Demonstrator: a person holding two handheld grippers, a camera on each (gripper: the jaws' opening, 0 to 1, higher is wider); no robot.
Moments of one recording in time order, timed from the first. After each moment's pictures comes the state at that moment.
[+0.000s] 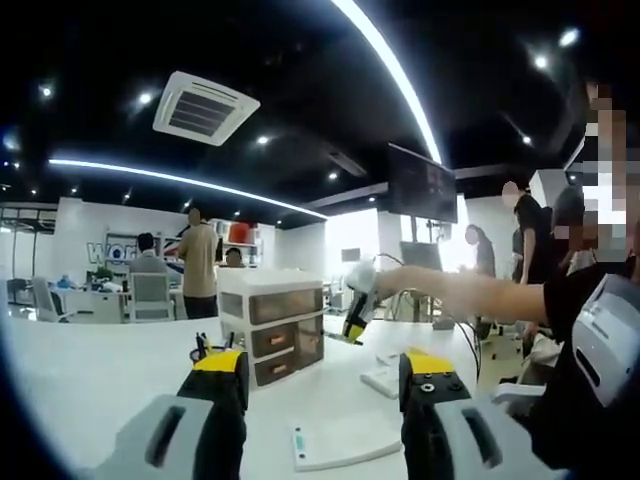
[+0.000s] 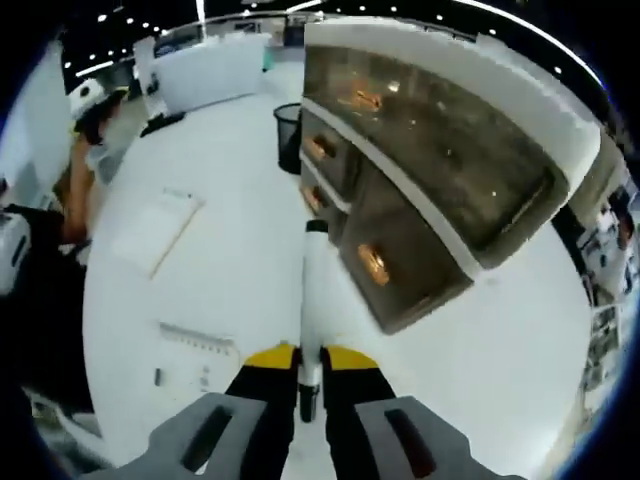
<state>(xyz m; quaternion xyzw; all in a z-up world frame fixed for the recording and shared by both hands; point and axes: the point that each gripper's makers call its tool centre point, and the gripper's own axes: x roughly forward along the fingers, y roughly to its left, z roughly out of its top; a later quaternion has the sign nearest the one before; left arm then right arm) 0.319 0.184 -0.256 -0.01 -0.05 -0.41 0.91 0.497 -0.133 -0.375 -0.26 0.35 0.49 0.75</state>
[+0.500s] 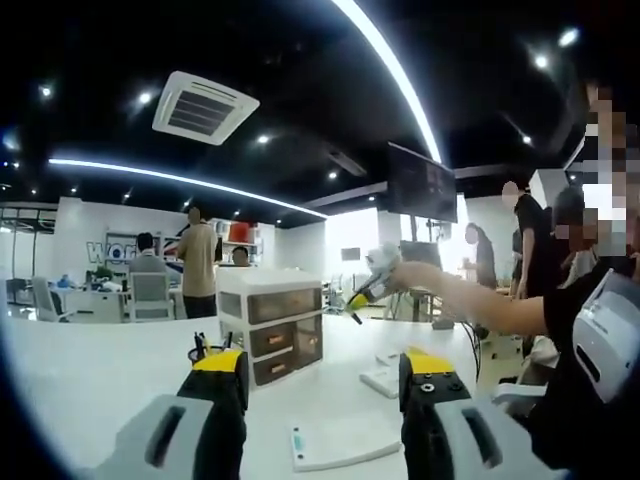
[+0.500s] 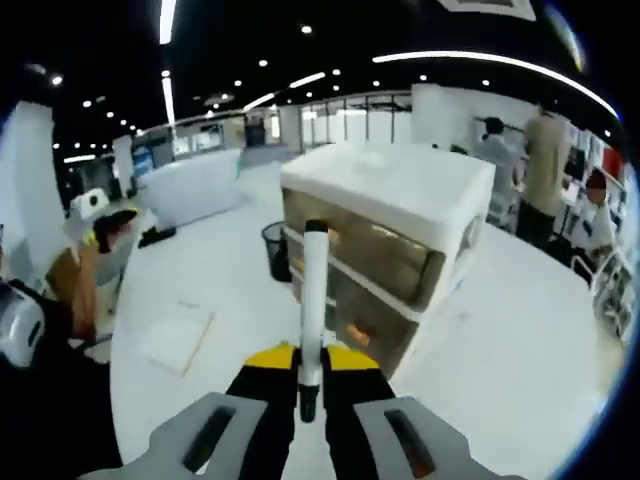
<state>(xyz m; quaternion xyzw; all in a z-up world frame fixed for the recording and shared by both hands) 0.319 0.180 -0.258 -0.01 -0.04 -0.41 0.91 0.485 -0.129 -0.299 -0.10 0.23 0.47 0.85</state>
